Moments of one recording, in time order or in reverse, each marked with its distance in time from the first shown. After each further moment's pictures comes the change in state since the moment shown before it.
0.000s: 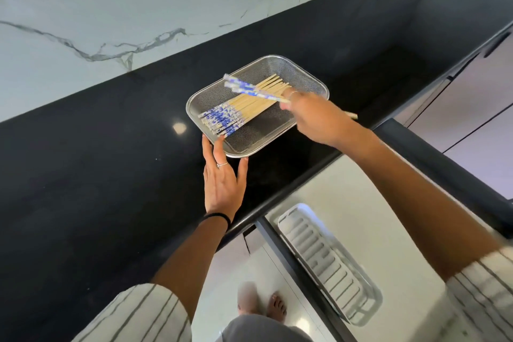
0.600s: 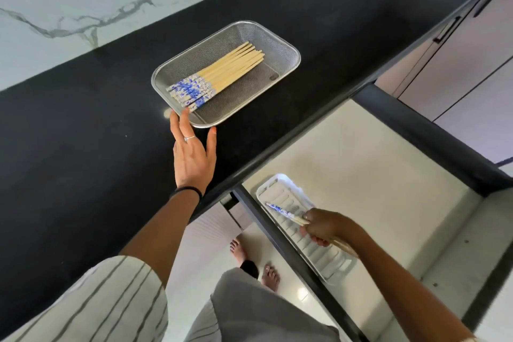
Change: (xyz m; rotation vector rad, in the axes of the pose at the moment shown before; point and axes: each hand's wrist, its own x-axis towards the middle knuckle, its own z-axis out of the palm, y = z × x) left_hand -0.006 -0.003 0.005 0.063 0.014 -0.008; right_hand -0.207 0.050 0.162 0.570 -0.826 0.731
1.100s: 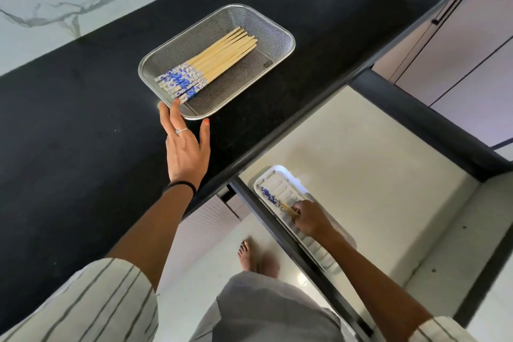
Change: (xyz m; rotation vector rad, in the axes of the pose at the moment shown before) left_hand 0.003 -0.006 0.004 -0.009 0.007 0.030; right_hand 0.029 0.001 0.040 0.016 0.375 -0.071
